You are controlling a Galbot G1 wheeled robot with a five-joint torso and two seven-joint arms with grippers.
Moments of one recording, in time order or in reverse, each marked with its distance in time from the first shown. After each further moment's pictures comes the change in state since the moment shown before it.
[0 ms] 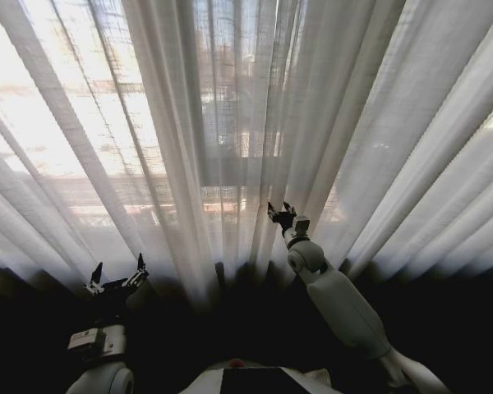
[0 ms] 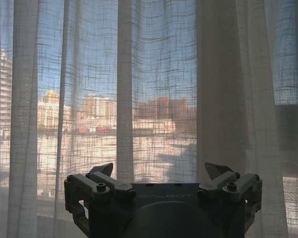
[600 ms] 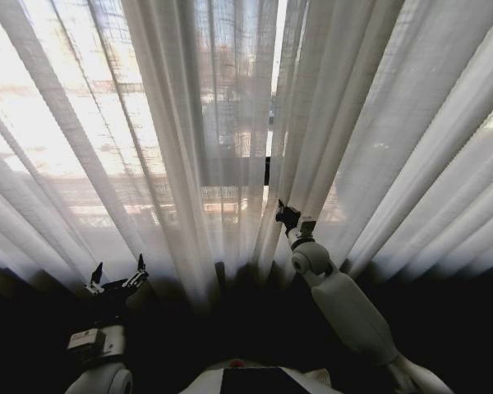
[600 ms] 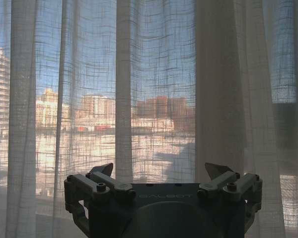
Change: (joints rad) left arm 0.006 0.005 0.005 0.001 -0.001 0.001 0.000; right arm -0.030 -0.019 0.019 0.055 0.010 0.007 -0.001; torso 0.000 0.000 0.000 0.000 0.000
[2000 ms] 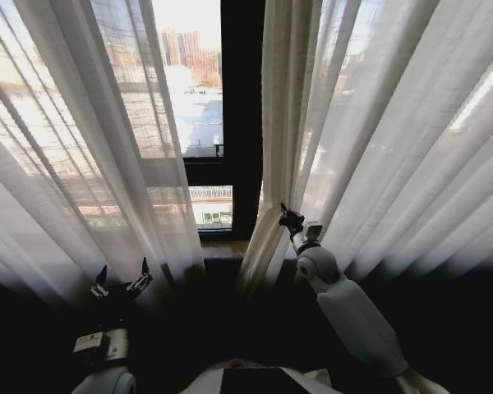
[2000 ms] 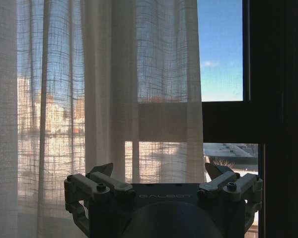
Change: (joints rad) left arm 0.015 -0.002 0.020 0.023 0.019 -0.038 0.005; right arm -0.059 -0.007 0.066 0.027 0.014 -0.005 -0.038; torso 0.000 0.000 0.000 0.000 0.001
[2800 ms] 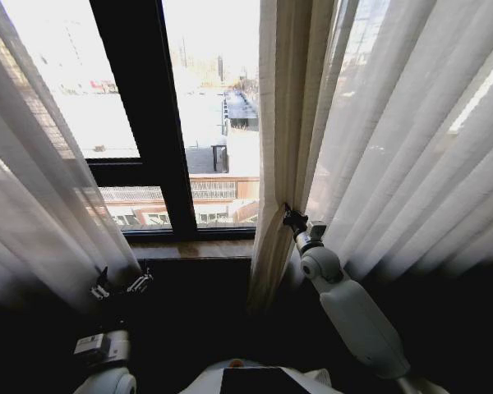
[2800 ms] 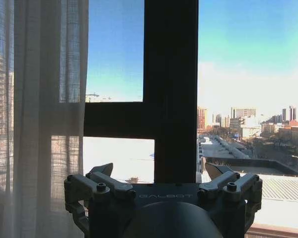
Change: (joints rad) left arm 0.002 -0.001 0.002 0.009 -0.001 -0.009 0.001; right arm -0.007 0.001 0.018 -0.002 0.000 0.001 -0.001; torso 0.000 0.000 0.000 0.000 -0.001
